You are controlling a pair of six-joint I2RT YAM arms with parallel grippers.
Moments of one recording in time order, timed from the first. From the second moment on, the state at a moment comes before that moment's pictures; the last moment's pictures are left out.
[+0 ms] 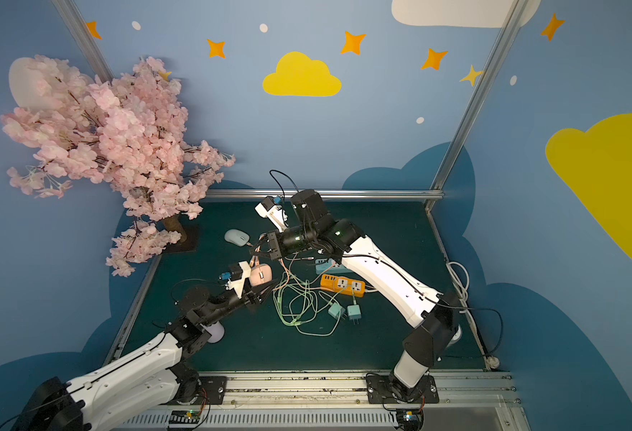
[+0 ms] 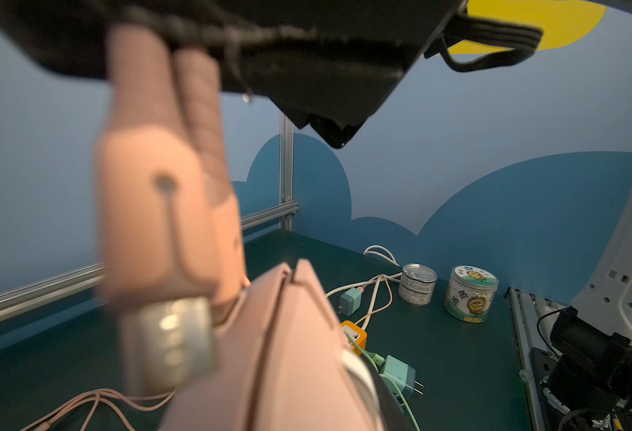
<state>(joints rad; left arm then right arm) -0.62 0.89 0.33 0.63 0.35 -0.09 0.83 1.66 1.75 -0.62 -0.74 0.43</state>
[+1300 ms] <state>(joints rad) -0.62 0.76 0.37 0.28 0.05 -0.16 0.81 1.78 1.93 -0.68 -0.57 0.29</state>
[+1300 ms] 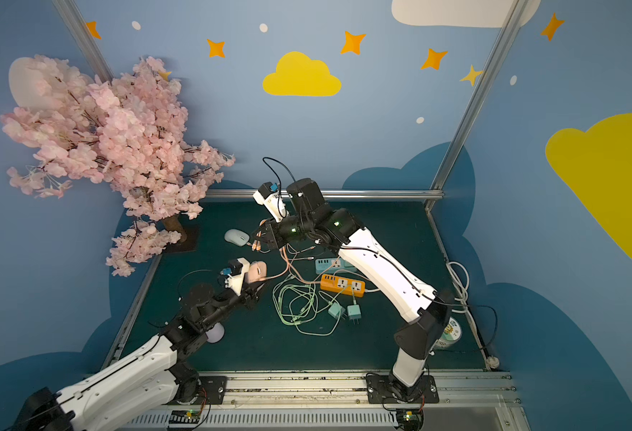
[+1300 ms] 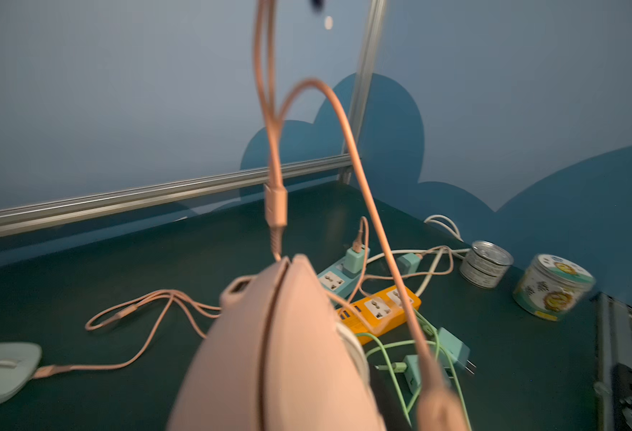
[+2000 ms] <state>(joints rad) -0.53 0.44 0.40 -0.10 -0.22 -0.26 0.76 2.23 1.87 -0.46 -0.70 0.51</state>
